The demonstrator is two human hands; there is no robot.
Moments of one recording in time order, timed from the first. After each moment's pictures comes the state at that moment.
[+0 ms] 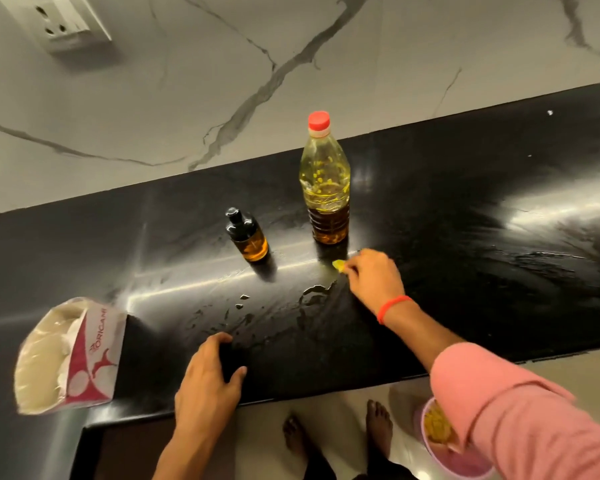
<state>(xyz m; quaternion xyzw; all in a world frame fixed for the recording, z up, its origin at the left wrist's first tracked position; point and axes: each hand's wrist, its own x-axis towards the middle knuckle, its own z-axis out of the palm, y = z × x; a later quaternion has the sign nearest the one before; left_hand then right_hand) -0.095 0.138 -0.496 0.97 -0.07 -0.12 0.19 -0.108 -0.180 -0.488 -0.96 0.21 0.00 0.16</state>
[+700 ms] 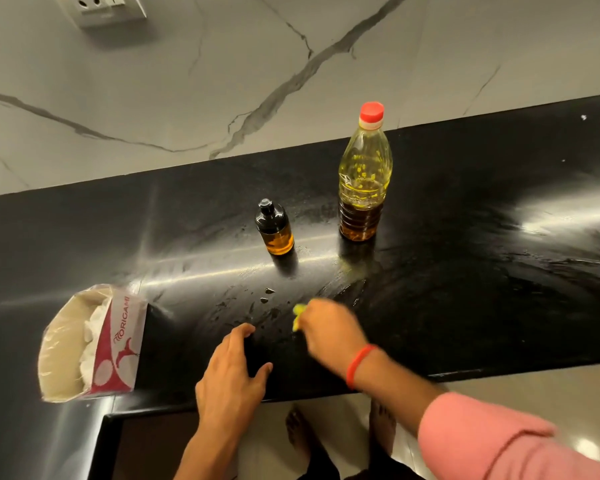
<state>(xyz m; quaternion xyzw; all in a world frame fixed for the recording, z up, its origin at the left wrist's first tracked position) -0.088 0.148 -0.497 0.97 -0.10 -0.11 0.18 -0.107 -0.050 -0.488 -0.98 0.05 0.09 0.18</state>
